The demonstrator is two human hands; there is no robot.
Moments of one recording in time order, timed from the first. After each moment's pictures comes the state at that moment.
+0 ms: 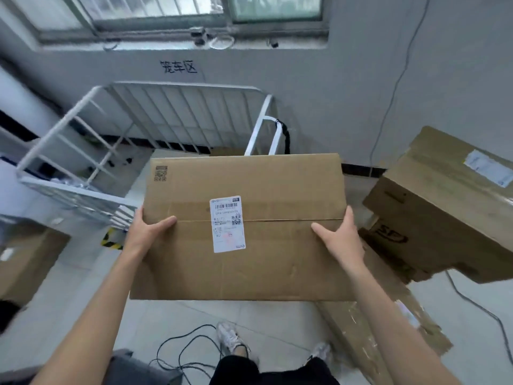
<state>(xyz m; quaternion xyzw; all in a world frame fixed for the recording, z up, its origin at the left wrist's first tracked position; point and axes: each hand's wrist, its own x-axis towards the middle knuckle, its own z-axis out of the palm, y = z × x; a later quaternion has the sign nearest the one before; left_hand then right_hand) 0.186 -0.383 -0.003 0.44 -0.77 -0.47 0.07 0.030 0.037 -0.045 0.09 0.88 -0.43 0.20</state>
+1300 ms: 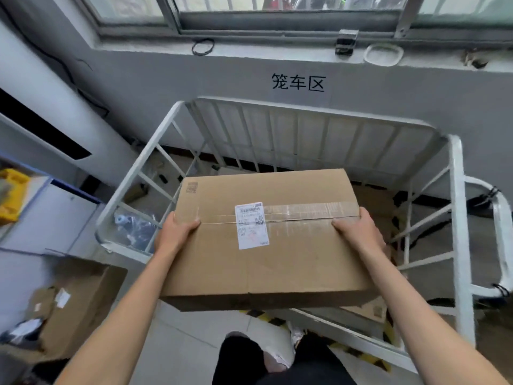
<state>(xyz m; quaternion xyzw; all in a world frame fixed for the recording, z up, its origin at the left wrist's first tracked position) 0.045 -1.064 -0.052 0.50 -0.77 -0.39 -0.02 -0.139 -0.672 -0.072 0.11 0.89 -0.38 0.24</state>
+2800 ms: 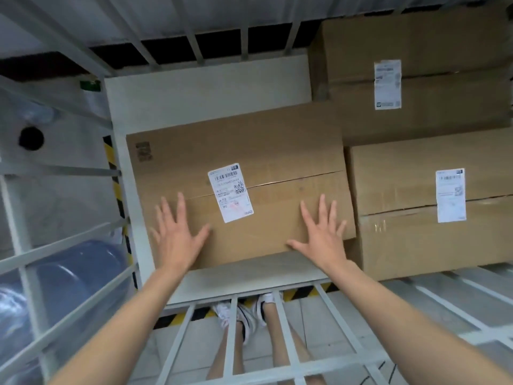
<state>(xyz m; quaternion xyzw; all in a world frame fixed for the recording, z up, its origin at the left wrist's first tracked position) -0.119 -1.332 -0.660 0.19 -0.92 -0.22 -0.27 -0.122 -1.010 -0.657 0.04 0.90 -0.05 0.42</state>
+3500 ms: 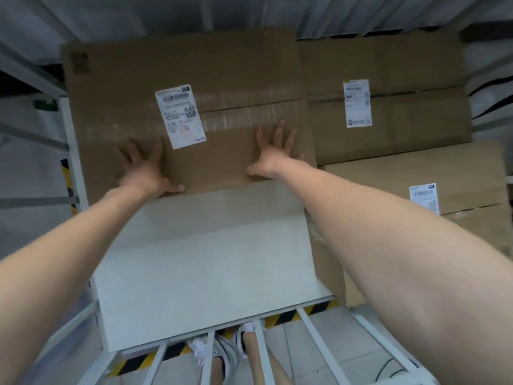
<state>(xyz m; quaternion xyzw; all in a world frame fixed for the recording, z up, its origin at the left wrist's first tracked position) -0.325 -1.326 -0.683 0.13 -0.91 -0.14 -0.38 -0.355 -1.053 -0.660 0.10 0.89 -0.13 0.43</state>
